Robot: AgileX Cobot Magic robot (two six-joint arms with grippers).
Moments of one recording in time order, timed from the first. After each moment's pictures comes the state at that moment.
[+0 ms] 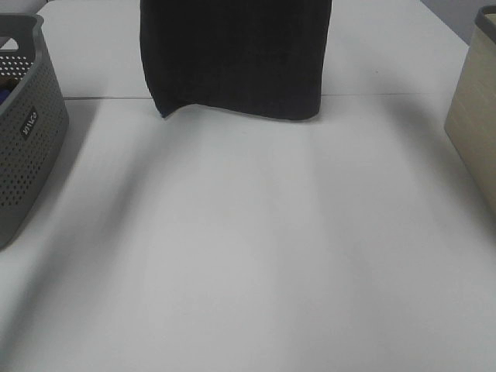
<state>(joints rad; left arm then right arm) -0.23 2.51 -2.74 0.17 -0.49 0.40 0.24 2.14 -2.19 -0.43 -0.51 0.13</state>
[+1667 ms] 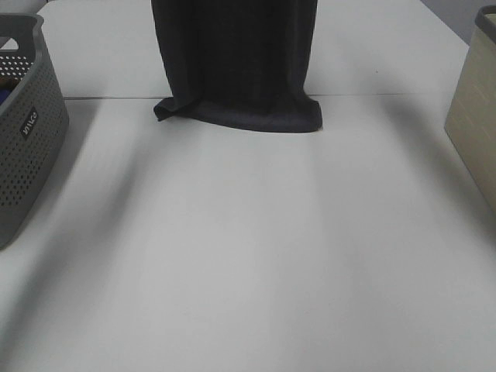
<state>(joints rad) -0.22 2.55 -2.78 0.27 -0.14 0.29 0.25 2.18 -2.22 -0.45 -0.25 0.31</state>
